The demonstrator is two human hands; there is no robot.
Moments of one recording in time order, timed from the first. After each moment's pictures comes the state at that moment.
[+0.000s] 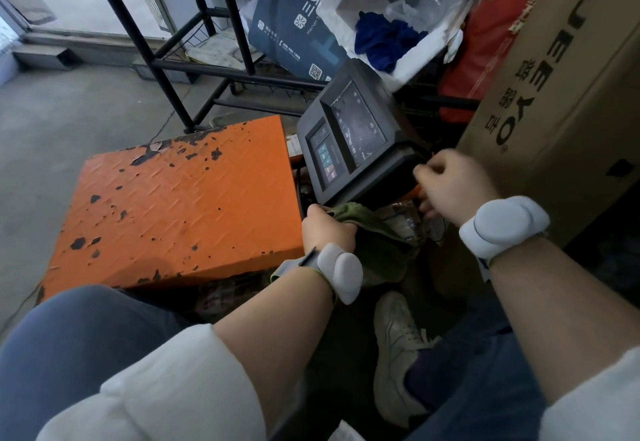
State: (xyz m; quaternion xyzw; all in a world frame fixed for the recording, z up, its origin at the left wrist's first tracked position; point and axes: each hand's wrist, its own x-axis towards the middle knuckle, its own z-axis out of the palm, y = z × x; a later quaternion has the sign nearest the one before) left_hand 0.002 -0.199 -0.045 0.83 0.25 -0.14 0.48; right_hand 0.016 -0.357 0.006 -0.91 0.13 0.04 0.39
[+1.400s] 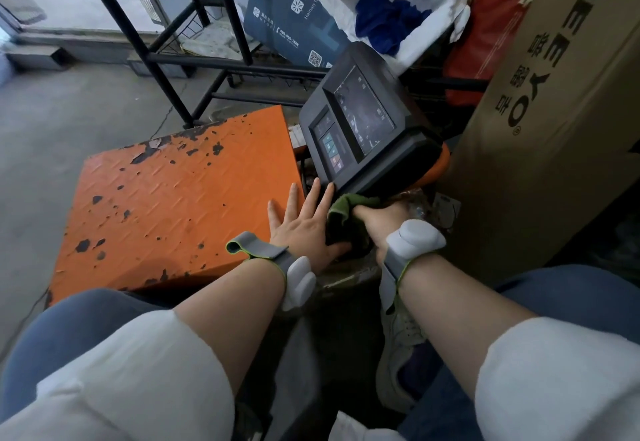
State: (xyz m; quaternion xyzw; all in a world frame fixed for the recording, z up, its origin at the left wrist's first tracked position) left_hand 0.004 -0.140 -0.084 0.98 -0.09 -0.14 0.06; right_hand 0.007 -0.269 -0.076 -0.70 0.30 0.09 0.64
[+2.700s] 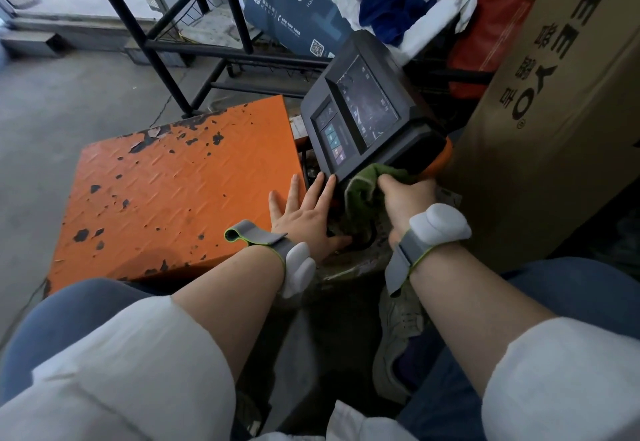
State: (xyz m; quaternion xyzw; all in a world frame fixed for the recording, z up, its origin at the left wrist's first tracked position) left_hand 0.007 -0.140 -0.081 0.98 -0.09 -0.16 0.06; right_hand 0.011 -0.280 -0.054 -0.70 0.36 -0.02 0.62
